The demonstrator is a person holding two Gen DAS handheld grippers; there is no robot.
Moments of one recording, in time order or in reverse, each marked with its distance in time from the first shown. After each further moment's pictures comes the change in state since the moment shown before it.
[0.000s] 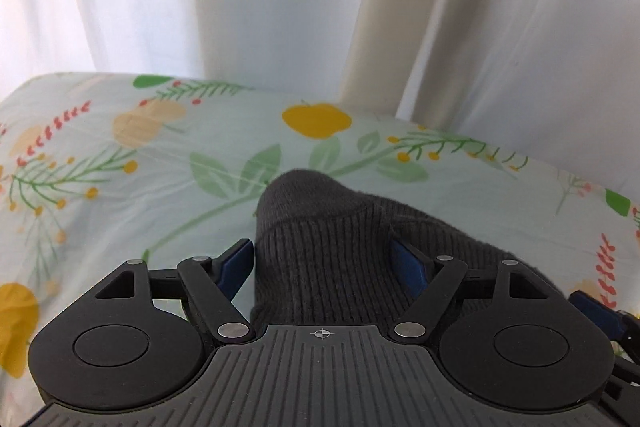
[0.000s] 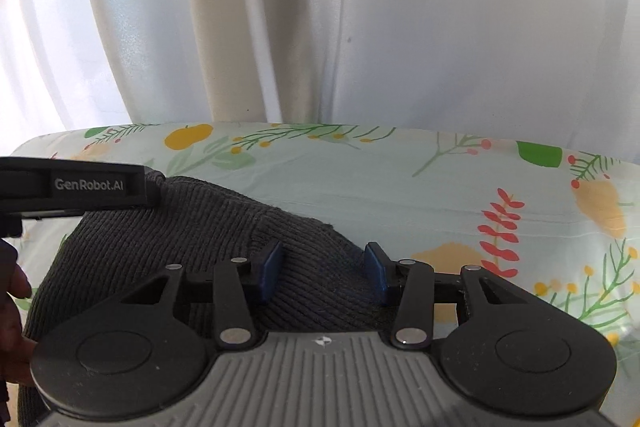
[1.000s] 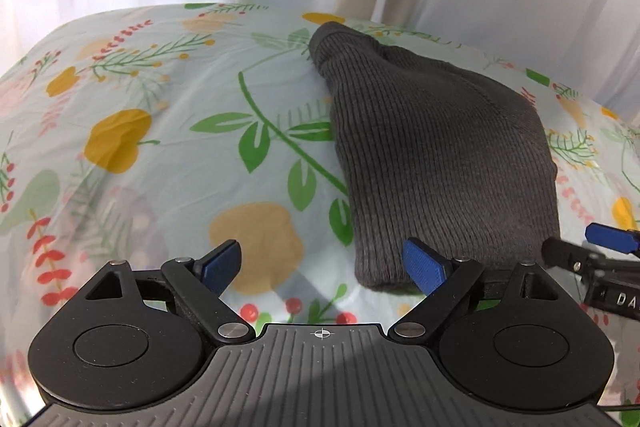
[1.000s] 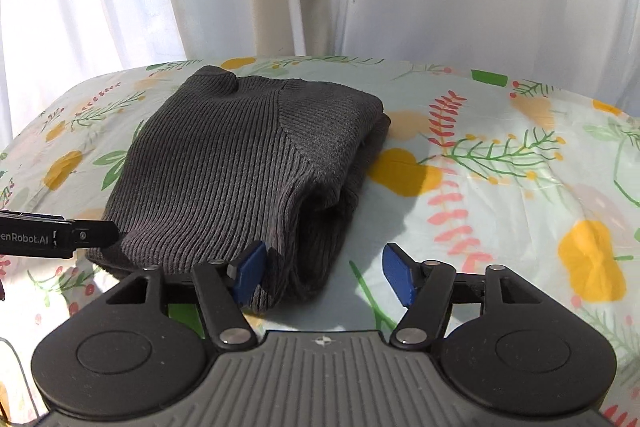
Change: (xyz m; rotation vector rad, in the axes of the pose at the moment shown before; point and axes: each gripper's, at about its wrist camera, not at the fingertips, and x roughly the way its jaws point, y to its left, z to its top) left arm -0.155 0.072 -0.142 0.086 0.082 -0.124; right arm -0.145 -0.010 -0.096 -0.062 0.089 0.044
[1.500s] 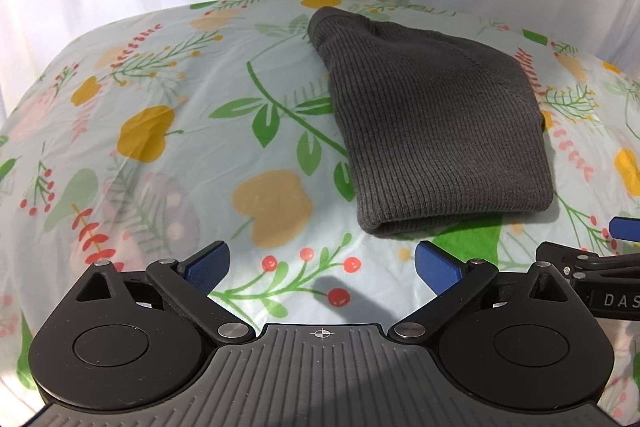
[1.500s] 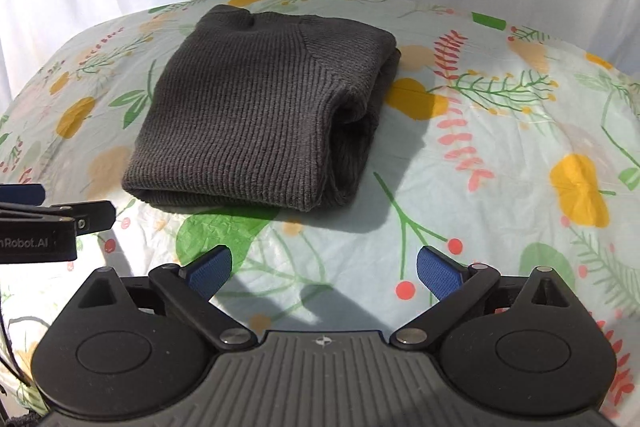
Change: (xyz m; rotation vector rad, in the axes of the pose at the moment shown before) left arm -0.031 -0.019 -0.009 0.093 0.068 0.086; right arm -0.022 0.028 -0.009 0.029 0.203 -0.059
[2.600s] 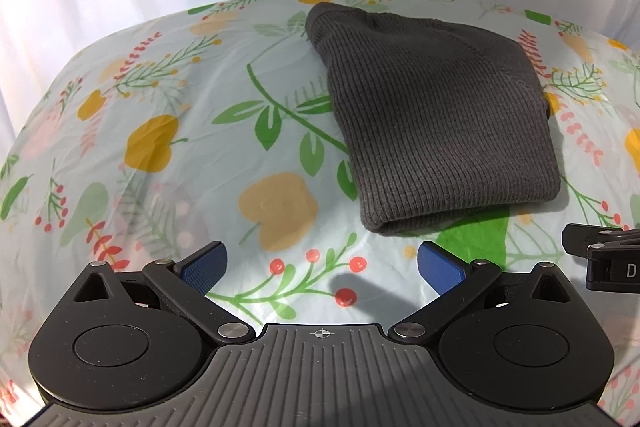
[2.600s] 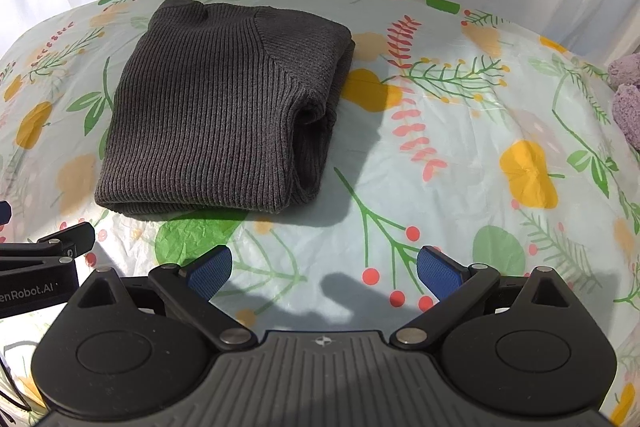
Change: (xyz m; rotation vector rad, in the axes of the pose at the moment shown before) left arm 0.002 -0.013 0.007 0.067 0.033 0.059; right arm -0.012 0.008 0.019 0.057 0.099 -0.140
